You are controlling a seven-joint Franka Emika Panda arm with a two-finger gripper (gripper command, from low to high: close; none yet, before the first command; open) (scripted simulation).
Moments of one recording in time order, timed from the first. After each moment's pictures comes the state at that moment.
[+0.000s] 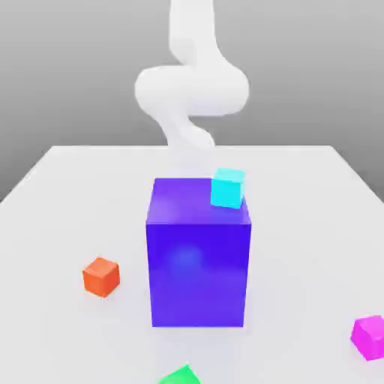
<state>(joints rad) -0.01 -0.71 0.05 -2.30 -0.01 2.33 0.84</state>
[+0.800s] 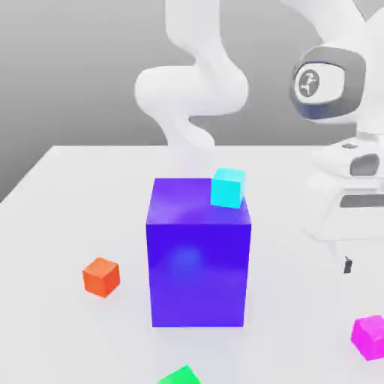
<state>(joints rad) 0.12 0.17 0.37 -2.31 -0.28 2.58 1.30</state>
